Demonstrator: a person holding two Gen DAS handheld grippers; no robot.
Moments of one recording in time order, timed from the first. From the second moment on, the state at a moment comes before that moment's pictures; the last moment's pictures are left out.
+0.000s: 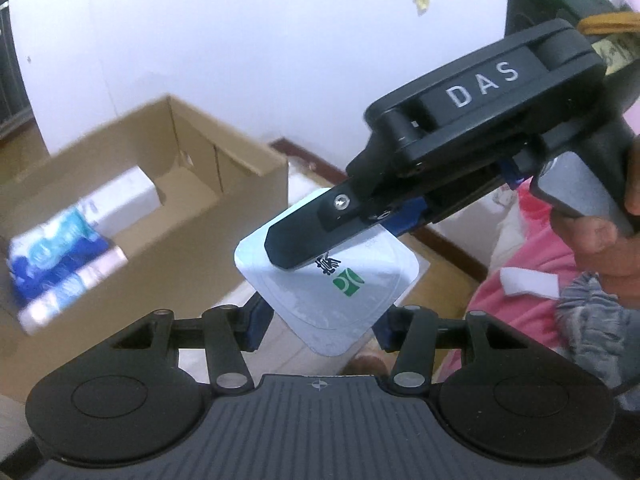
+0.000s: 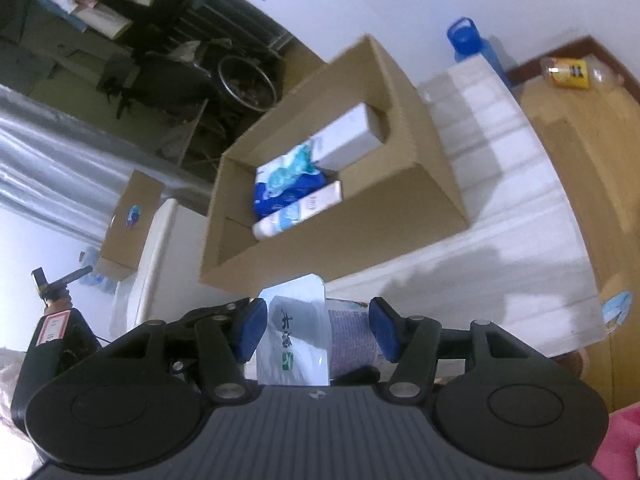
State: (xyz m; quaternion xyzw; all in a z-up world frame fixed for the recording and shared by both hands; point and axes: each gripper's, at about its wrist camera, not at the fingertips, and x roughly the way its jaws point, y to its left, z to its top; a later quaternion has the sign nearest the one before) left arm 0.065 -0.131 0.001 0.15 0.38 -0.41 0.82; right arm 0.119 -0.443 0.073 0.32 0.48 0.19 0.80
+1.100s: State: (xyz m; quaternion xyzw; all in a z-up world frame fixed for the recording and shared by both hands) left arm 0.166 -0.078 0.040 0.21 0.38 -0.32 0.84; right arm 0.245 -0.348 0.125 0.29 0.50 0.24 0.78
